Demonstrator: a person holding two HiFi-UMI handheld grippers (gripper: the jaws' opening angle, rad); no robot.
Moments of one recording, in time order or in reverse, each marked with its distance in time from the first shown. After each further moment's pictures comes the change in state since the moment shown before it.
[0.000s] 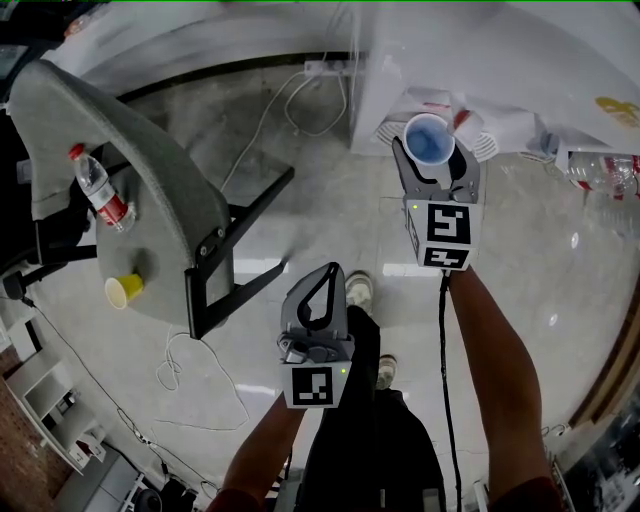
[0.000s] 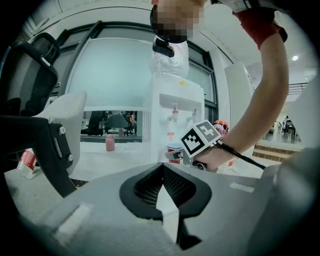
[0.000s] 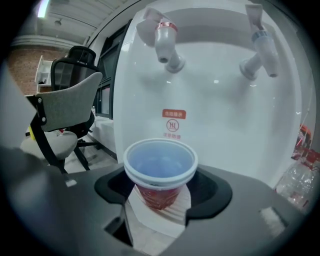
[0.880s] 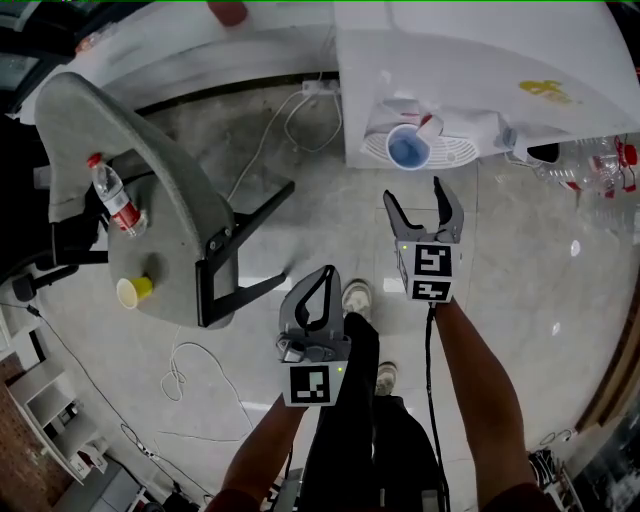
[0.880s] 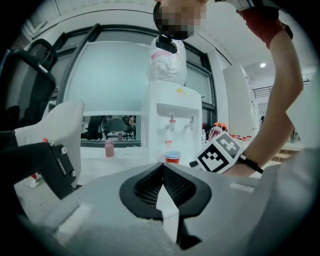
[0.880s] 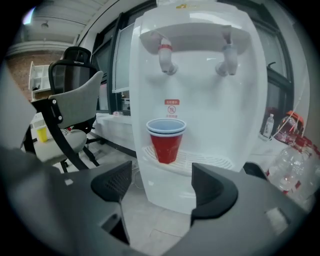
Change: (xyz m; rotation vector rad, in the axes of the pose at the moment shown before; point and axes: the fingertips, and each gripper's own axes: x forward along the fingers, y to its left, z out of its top) left arm -0.012 -0.005 0.032 0.016 -0.023 0.000; right arm -0.060 0.015 -0.044 0.075 0.124 -0.009
